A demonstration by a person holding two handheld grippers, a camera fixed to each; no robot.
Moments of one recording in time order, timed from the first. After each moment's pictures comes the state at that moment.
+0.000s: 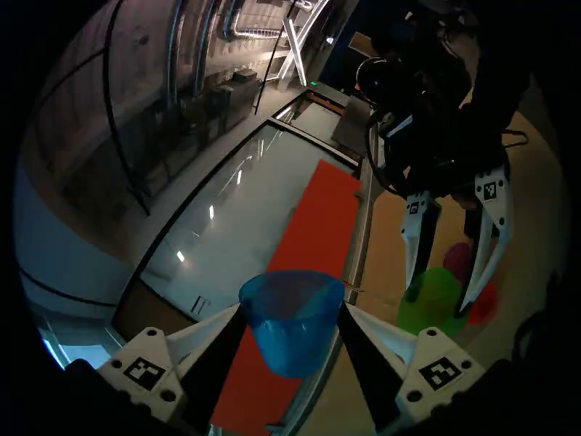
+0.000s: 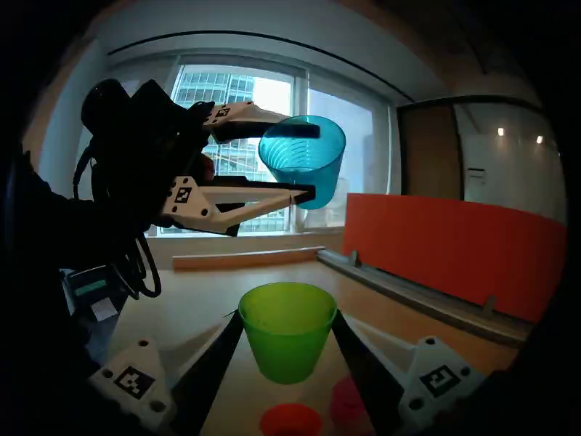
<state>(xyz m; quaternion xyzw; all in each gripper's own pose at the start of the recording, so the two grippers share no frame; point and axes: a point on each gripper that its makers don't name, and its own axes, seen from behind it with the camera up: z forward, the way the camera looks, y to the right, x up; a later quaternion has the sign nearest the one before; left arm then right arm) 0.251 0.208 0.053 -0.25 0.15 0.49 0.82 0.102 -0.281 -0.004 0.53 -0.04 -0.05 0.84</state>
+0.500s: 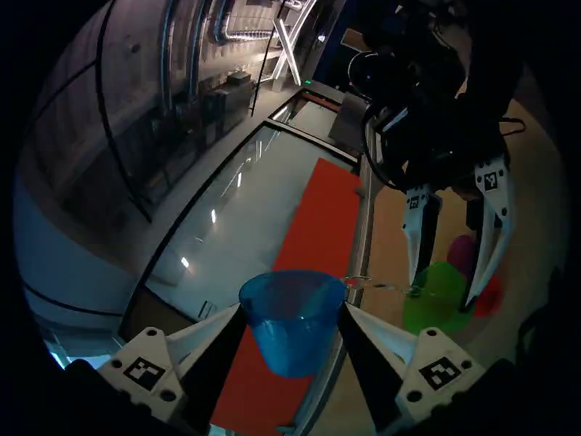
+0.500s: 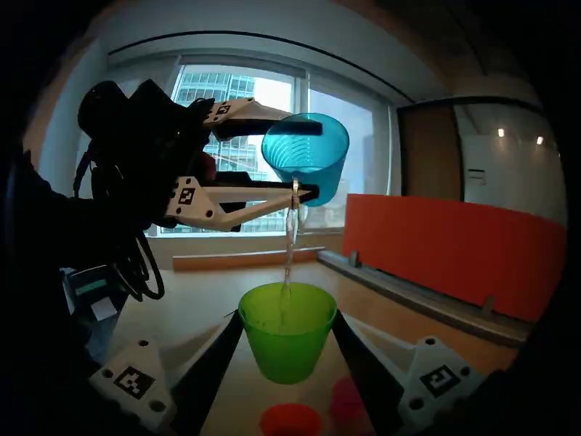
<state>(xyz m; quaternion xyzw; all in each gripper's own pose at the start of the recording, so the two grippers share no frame) 0.256 0.211 0.053 -0.25 0.16 0.51 0.81 0.103 -0.280 -0.005 0.53 -0.04 -0.06 0.84</state>
